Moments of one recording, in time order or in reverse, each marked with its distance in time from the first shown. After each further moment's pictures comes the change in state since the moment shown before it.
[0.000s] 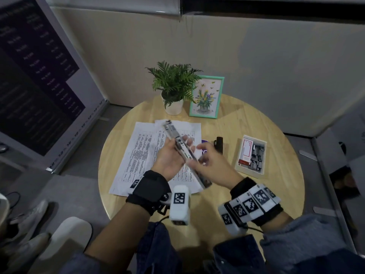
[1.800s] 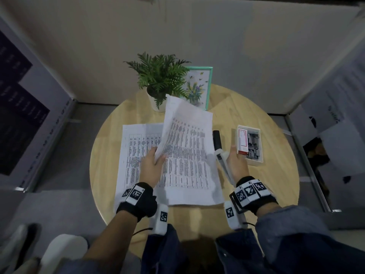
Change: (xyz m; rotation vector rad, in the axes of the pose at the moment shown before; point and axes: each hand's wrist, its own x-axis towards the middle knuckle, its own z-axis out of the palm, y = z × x) left_hand 0.033 0.027 -0.092 1.276 0.080 0.336; right_hand 0.012 0.025 0.011 0.328 0.607 0.595
